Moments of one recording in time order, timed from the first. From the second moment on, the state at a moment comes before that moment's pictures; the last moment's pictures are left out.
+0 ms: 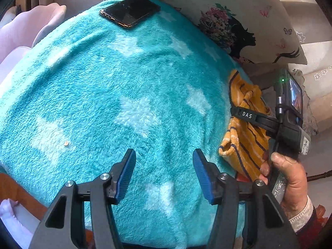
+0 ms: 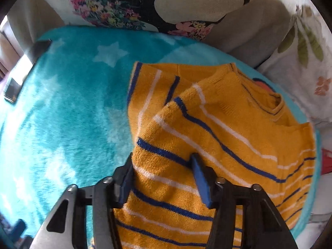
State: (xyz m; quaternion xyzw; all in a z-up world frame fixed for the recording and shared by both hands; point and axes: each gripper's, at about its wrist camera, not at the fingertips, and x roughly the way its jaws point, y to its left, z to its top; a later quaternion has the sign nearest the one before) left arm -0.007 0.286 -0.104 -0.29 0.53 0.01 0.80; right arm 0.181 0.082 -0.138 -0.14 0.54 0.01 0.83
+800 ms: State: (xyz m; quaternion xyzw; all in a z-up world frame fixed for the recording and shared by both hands) left arm 0.008 0.148 -0.047 -0.21 0.52 -0.01 0.83; right arm 0.161 -0.176 -0.059 0.18 0.49 0.18 0.83
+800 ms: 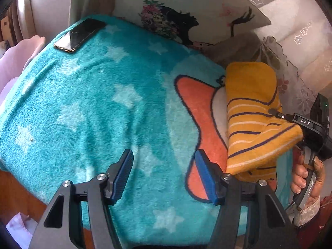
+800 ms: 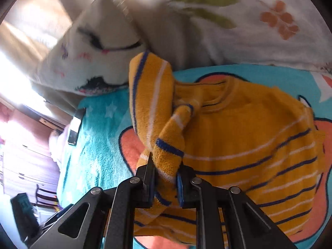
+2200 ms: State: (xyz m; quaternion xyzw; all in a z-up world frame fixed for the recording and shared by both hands) left arm 0.159 -0.083 -0.101 -0.15 0.54 -0.20 0.80; right arm 0.152 -0.395 -0.137 0.31 0.50 0.14 0.80
